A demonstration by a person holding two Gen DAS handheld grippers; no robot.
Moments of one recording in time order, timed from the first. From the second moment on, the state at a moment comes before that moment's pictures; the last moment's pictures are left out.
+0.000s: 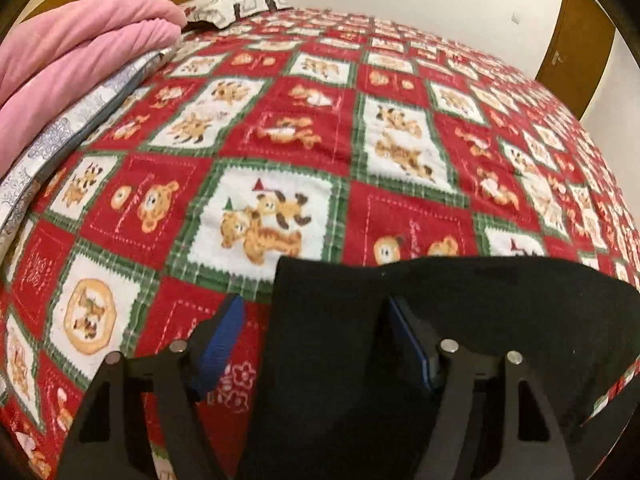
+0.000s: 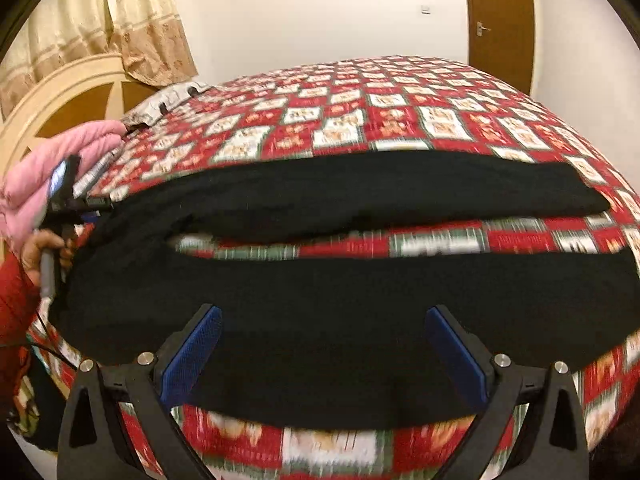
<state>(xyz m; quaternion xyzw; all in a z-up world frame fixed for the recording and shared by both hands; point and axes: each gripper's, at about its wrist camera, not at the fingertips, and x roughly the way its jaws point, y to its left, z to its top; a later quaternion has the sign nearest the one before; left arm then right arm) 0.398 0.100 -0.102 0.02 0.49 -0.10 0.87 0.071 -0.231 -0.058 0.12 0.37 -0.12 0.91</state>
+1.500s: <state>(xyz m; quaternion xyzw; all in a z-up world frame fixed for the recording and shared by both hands) 0.322 0.111 -0.008 -0.01 0.36 -0.15 0.92 0.163 -0.298 0.022 -0.09 0.38 0.03 0.92</state>
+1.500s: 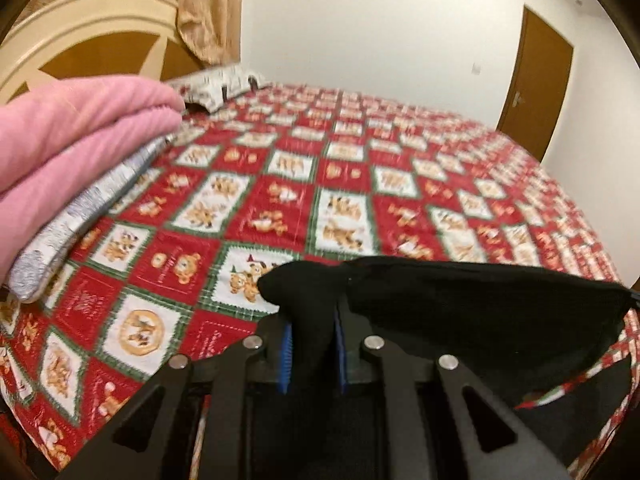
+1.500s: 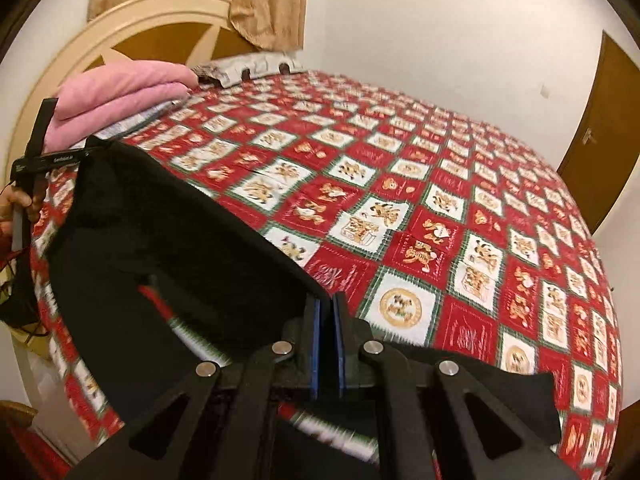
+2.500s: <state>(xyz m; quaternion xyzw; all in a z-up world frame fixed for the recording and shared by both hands) 0.179 0.225 -0.116 -0.12 0.35 -0.10 0.92 0.012 -0.200 -0.127 -0.22 0.37 -0.03 0.90</state>
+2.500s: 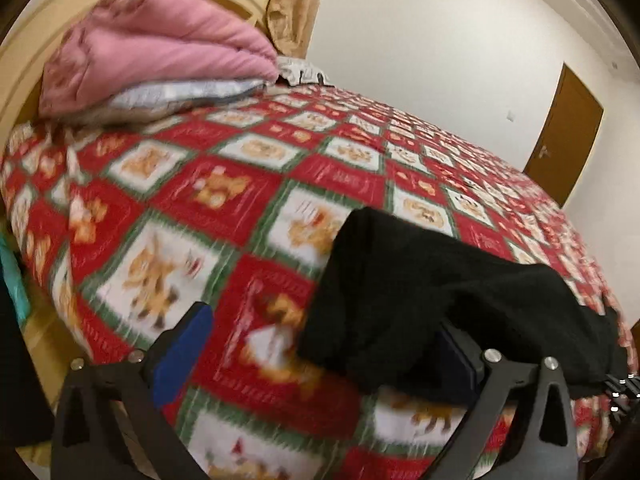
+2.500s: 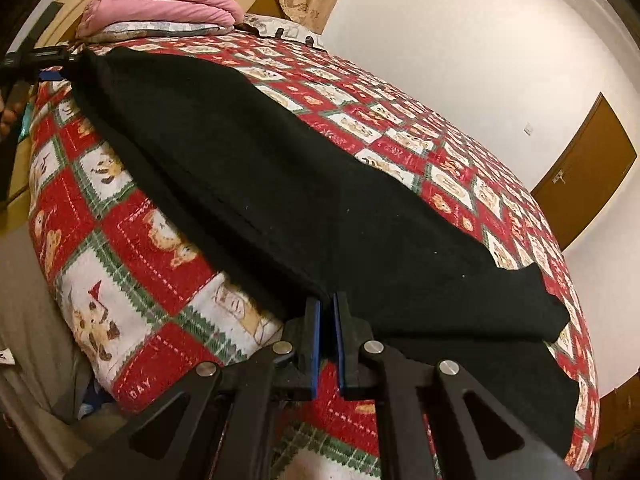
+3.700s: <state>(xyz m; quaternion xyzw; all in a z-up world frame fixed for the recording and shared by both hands) 0.169 0.216 -0.130 -0.43 0.40 -0.15 0.80 0.036 -0.148 -0.066 0.04 0.32 0.07 0.94</state>
